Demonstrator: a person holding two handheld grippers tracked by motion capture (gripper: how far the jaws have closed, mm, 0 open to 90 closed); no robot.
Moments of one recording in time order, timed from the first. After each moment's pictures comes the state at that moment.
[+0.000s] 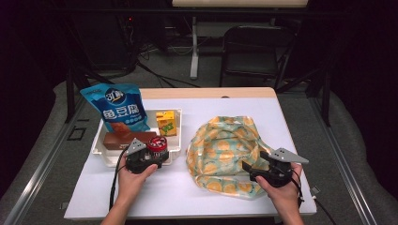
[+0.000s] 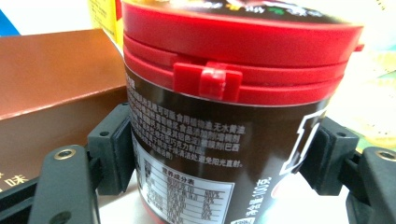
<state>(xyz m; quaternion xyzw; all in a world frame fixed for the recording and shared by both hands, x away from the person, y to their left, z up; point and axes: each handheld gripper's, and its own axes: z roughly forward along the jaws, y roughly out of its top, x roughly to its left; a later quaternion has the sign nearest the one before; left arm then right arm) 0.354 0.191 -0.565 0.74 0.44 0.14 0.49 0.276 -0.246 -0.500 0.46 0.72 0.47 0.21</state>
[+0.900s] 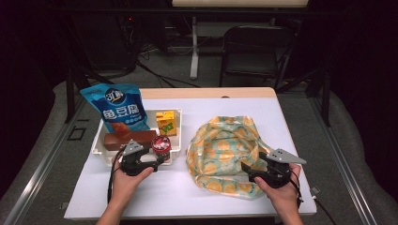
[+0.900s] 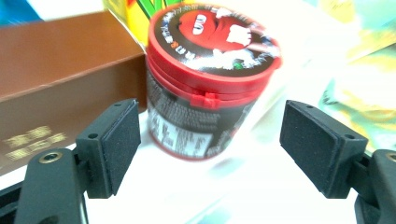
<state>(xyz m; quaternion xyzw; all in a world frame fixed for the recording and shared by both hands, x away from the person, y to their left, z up) 0.334 0.205 -0.544 0.75 0.44 0.15 0.47 0.276 -0.244 -0.502 0.46 0.73 0.46 0.21</state>
